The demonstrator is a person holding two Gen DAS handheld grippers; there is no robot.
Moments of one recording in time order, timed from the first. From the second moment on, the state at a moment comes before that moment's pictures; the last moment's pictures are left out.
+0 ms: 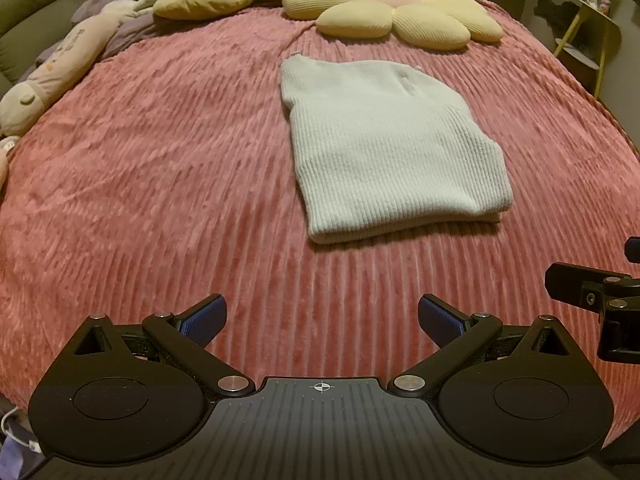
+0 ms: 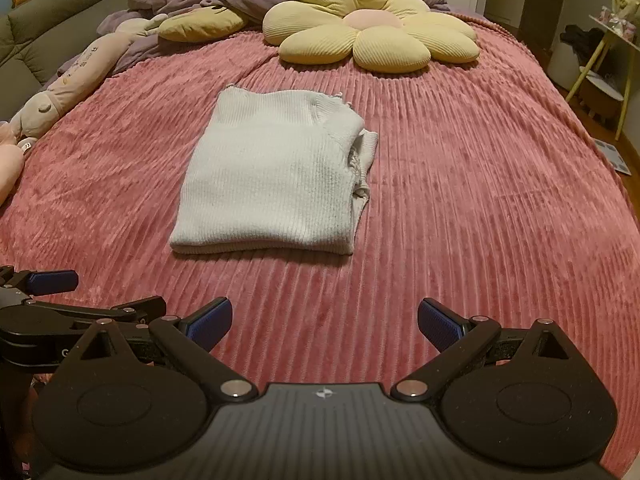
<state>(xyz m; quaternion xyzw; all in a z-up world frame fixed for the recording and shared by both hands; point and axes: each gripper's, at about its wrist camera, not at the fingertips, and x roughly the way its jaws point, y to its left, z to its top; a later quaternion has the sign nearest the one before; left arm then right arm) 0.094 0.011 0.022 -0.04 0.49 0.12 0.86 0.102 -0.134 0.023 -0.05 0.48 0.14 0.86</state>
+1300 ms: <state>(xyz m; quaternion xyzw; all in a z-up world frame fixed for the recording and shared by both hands) 0.089 0.005 0.027 -0.05 0.49 0.11 0.86 0.094 -0.137 0.031 -0.05 0.47 0.14 0.87</state>
